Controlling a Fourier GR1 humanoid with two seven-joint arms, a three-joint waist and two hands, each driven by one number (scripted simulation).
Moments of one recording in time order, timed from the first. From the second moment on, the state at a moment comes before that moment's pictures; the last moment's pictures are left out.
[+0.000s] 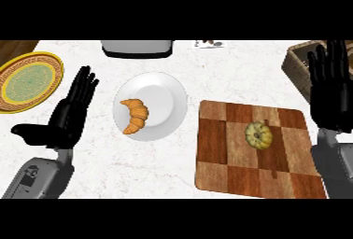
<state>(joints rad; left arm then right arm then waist) -0.24 0.34 -0.18 -1.45 0.31 0.18 -0.15 -0.33 -0.35 -0.01 -1.47 -0.46 -0.26 -0.20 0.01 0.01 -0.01</state>
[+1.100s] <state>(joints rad) -0.02 0.38 -0.24 -1.29 0.31 0.17 0.14 -0.64 -0.48 0.97 -1.51 0.53 0.13 0.17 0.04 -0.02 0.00</state>
